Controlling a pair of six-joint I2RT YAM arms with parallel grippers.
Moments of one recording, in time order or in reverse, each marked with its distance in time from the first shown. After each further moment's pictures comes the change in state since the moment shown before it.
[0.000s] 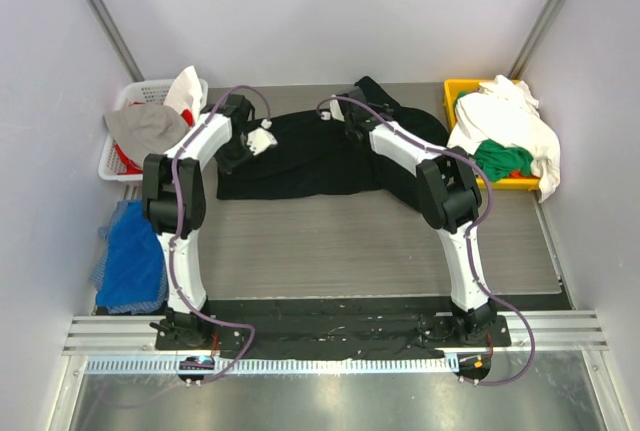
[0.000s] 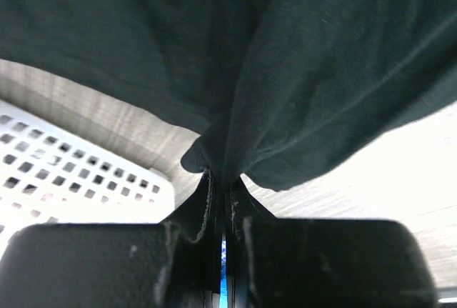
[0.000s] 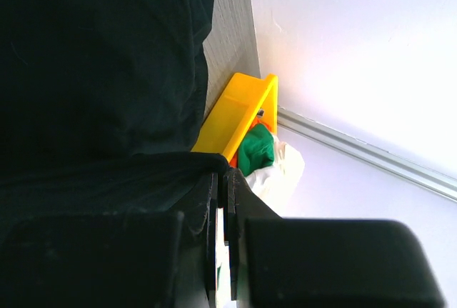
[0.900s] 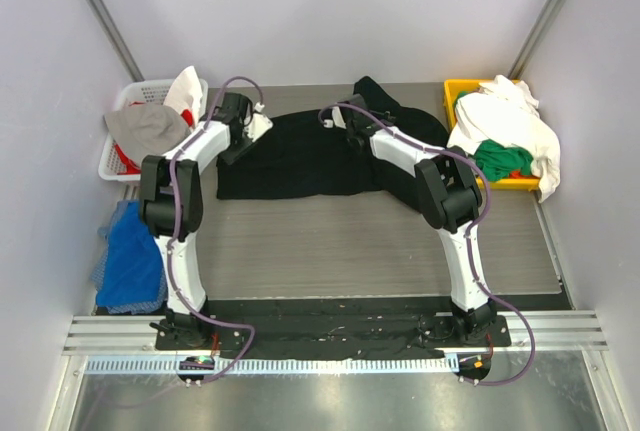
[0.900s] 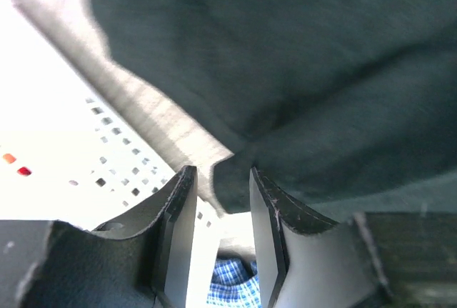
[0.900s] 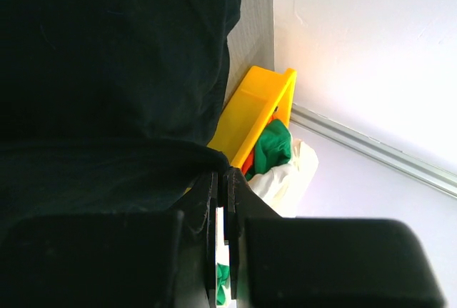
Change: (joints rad) left arm 0.008 -0.024 -0.097 0.361 -0.103 -0.090; right arm 0.000 0.000 -0.076 0.040 0.007 0.000
